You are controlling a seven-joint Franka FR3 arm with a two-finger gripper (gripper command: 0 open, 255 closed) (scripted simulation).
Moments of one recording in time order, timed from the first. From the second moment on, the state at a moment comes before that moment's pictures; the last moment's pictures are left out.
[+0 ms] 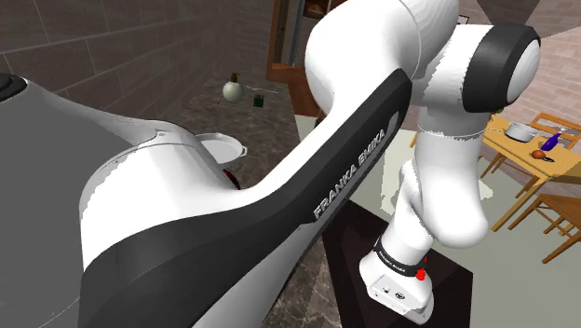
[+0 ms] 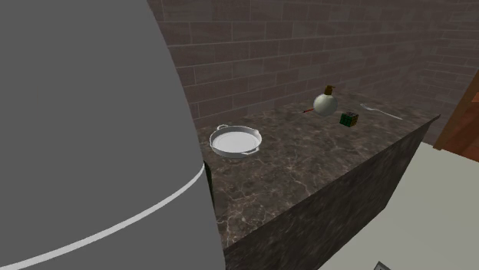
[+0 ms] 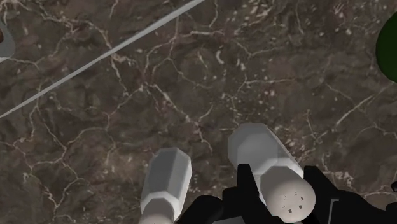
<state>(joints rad) 0.65 0.38 0.62 -1.73 -0.21 2.10 1.07</state>
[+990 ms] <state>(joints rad) 0.66 0.41 0.60 -1.76 -0.24 2.16 1.09</state>
